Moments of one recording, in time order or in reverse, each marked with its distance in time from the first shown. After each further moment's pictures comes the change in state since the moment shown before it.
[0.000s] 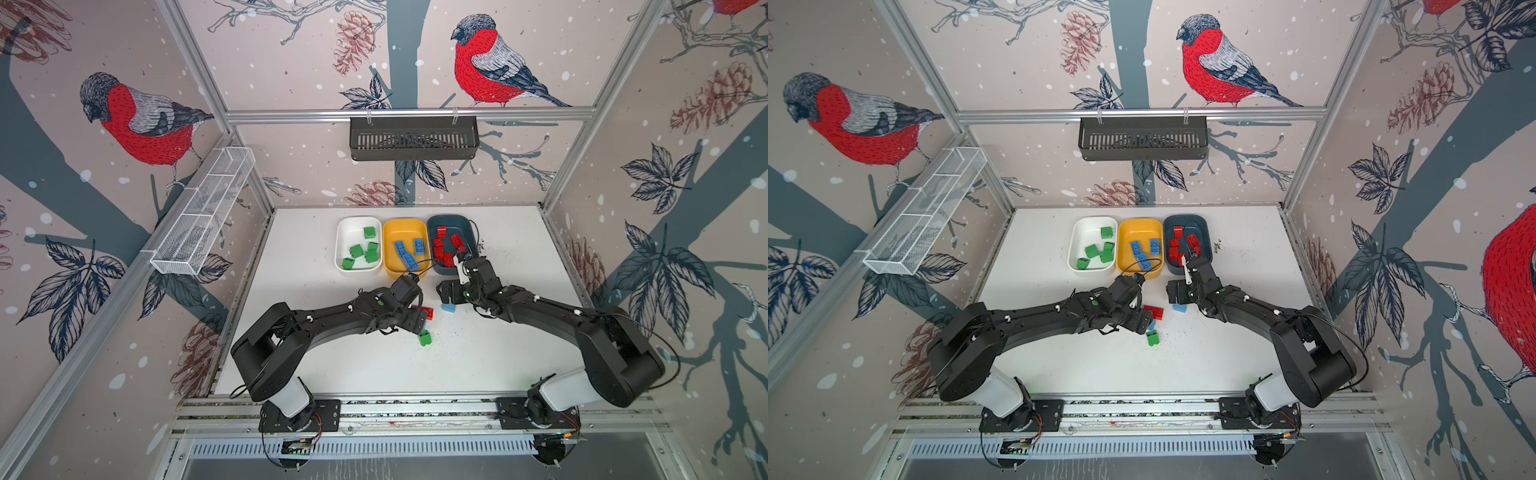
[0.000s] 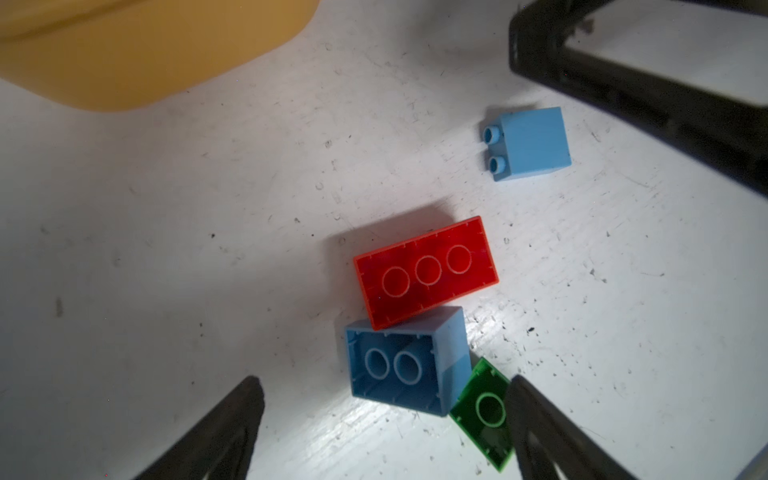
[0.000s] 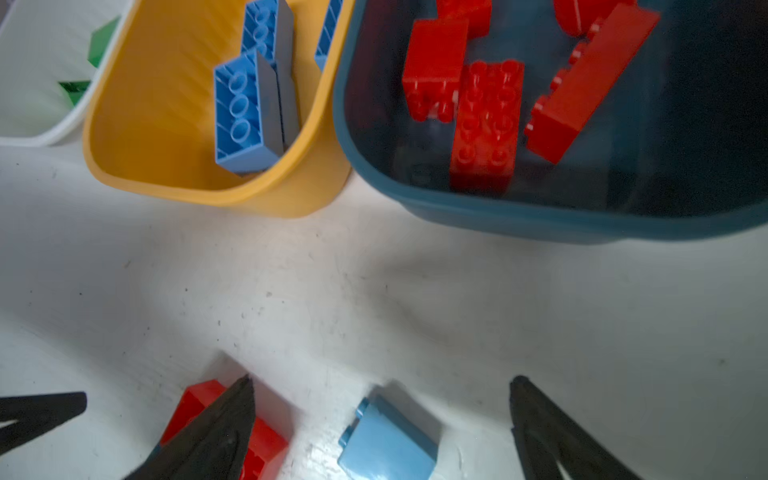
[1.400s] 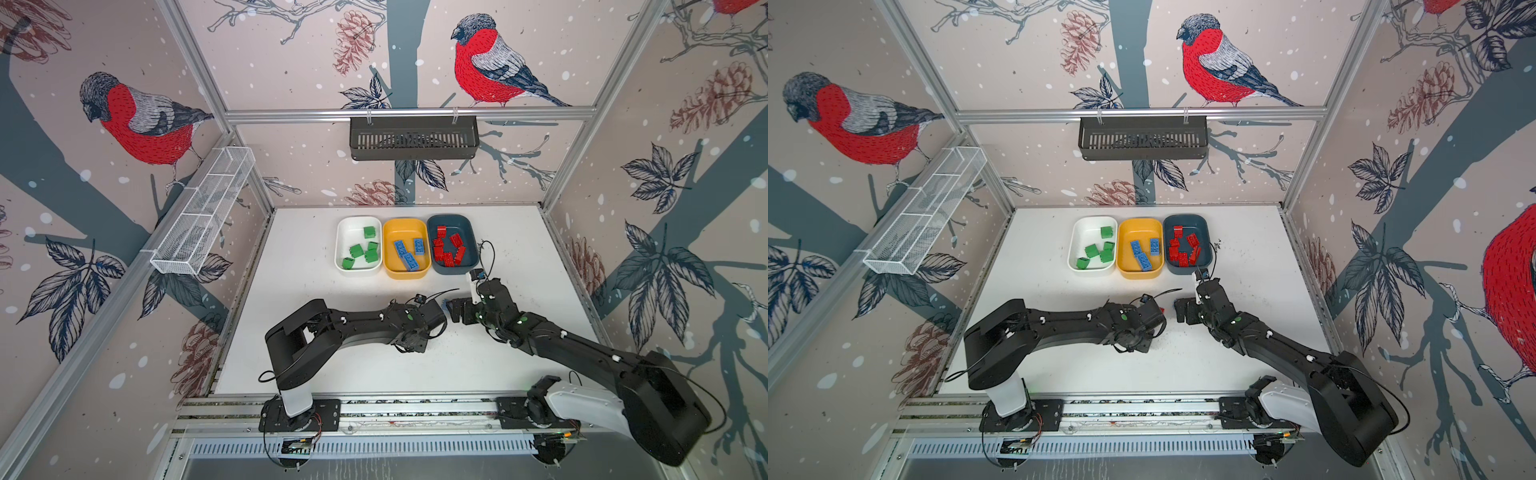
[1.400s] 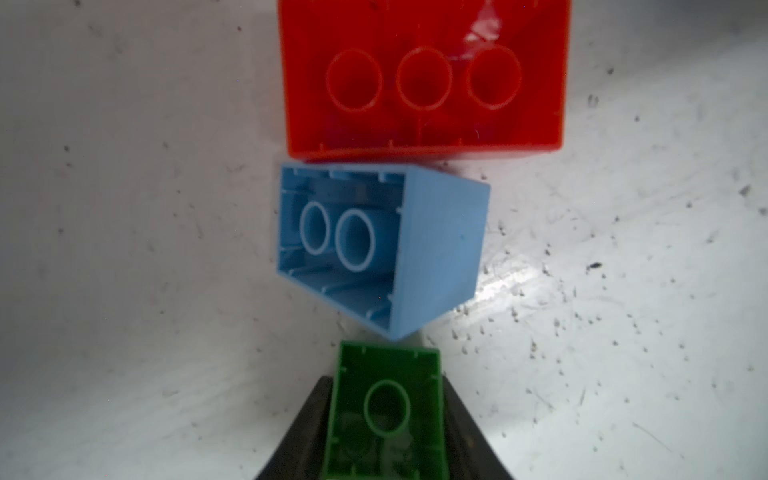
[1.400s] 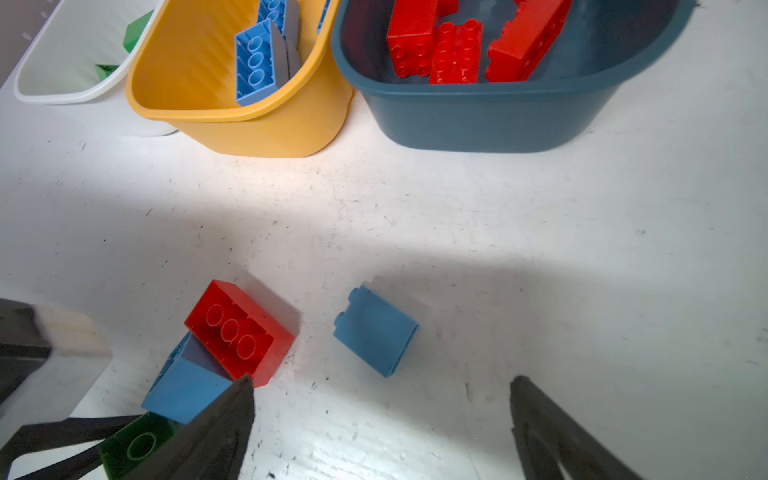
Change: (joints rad) left arm -0.187 0.163 0.111 -0.248 -0.129 -0.308; right arm 0.084 -0.298 -0.232 0.023 0.084 0.049
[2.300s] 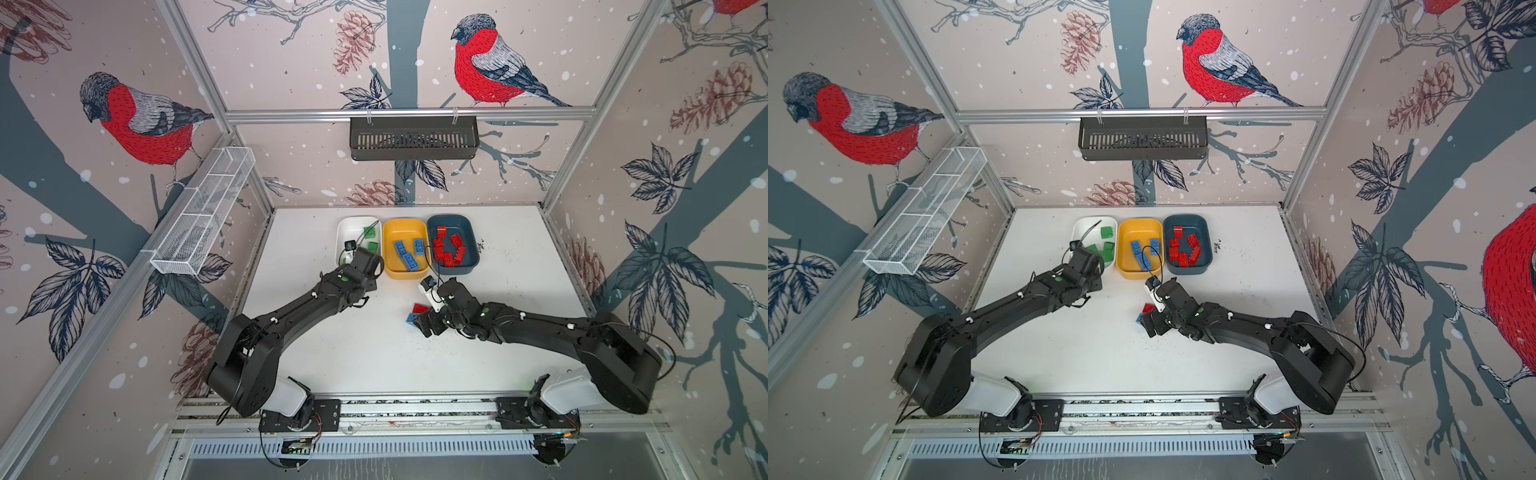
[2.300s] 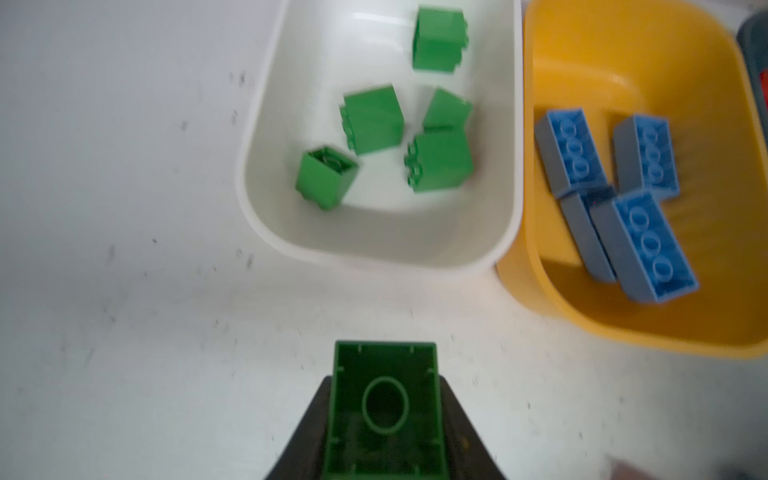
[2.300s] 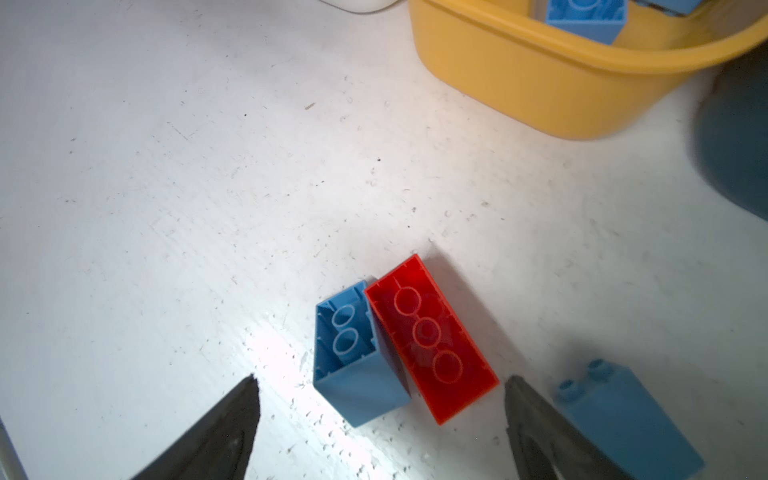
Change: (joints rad) left arm 0.565 -0.296 -0.074 0.192 -0.231 0.098; right arm 0.240 0.284 0.222 -0.023 -0.102 -0.184
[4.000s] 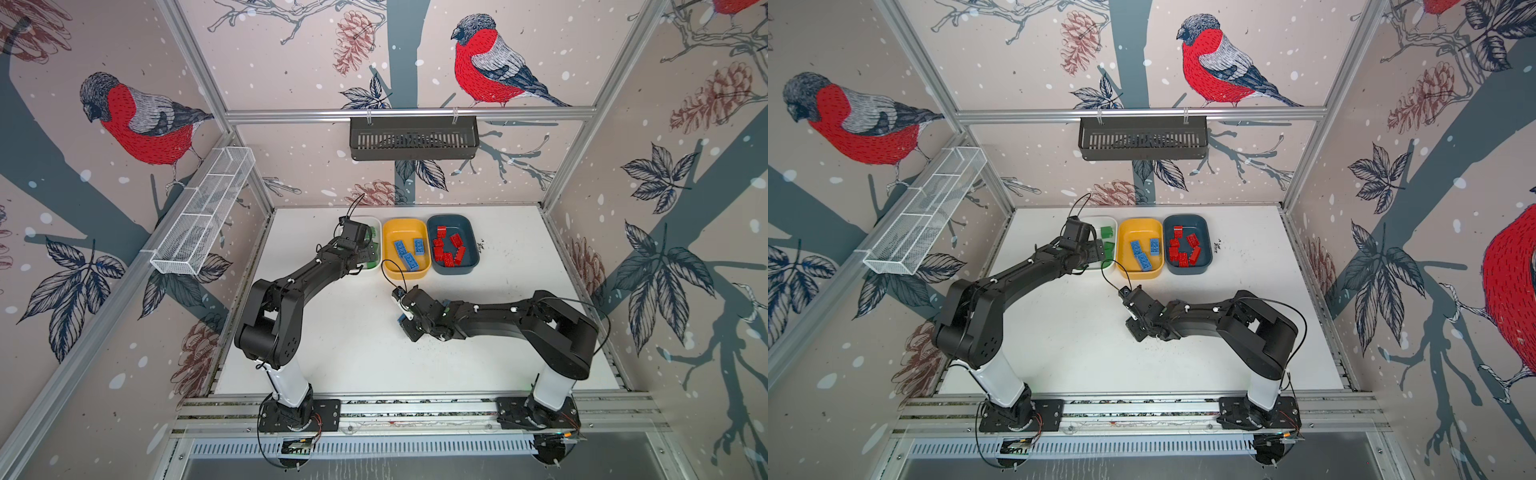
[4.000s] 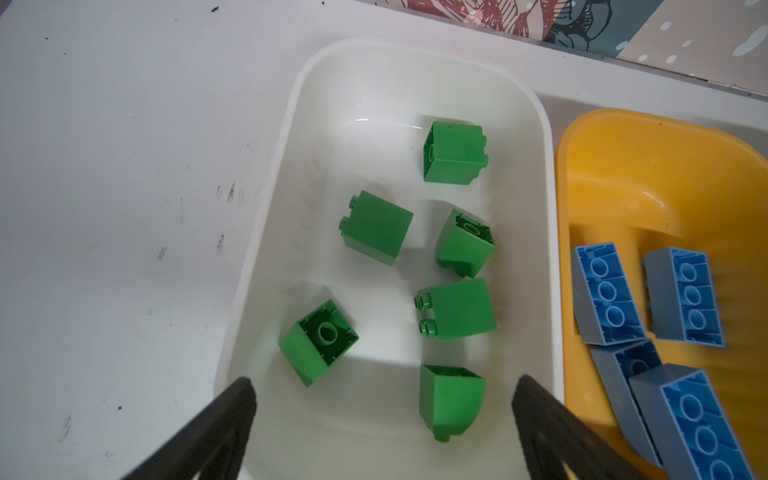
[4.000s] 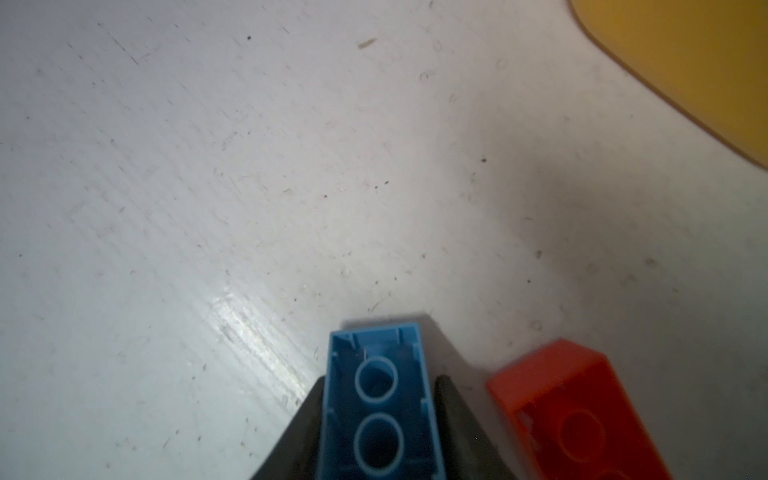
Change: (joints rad) left arm 0.163 0.257 0.234 0.067 0.128 0.139; right arm 0.152 0.308 0.203 -0.043 0.137 -0.013
